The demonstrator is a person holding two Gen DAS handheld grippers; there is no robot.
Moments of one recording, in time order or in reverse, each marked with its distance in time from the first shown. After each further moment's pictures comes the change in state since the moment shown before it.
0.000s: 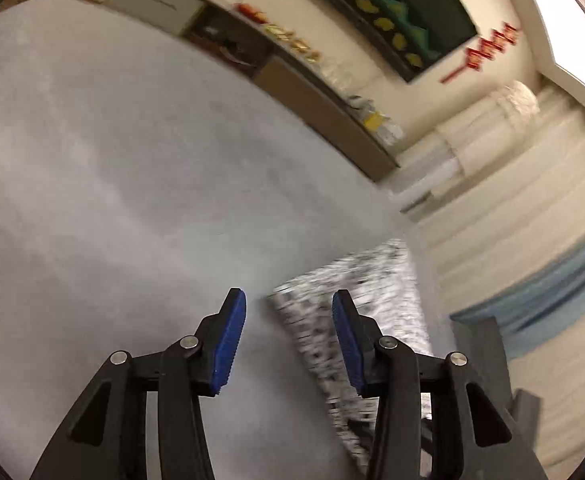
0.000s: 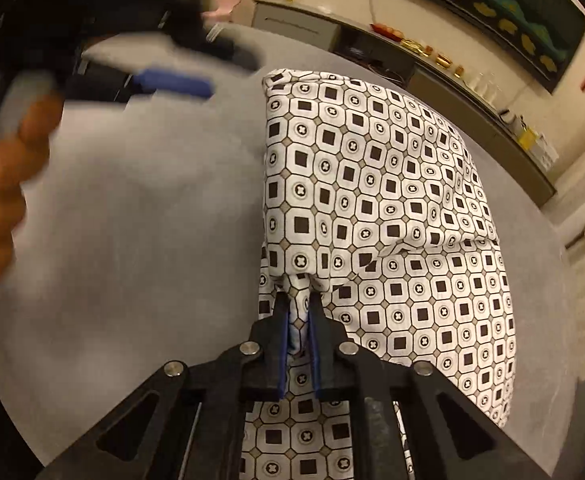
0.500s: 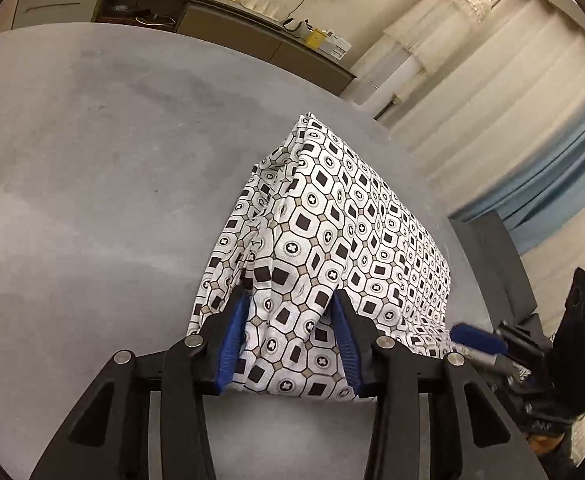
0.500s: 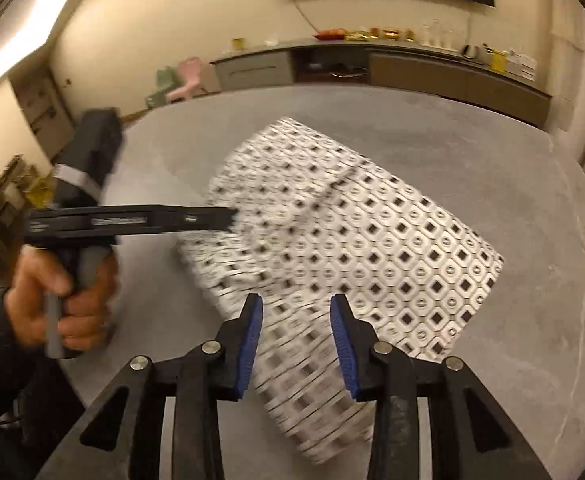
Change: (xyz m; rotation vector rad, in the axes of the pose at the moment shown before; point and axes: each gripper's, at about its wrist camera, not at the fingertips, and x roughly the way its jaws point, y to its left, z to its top) left arm 0.065 -0.044 -0.058 0.260 0.219 0.035; right arm -0.068 -0.081 -0.107 0.410 -0.094 0.235
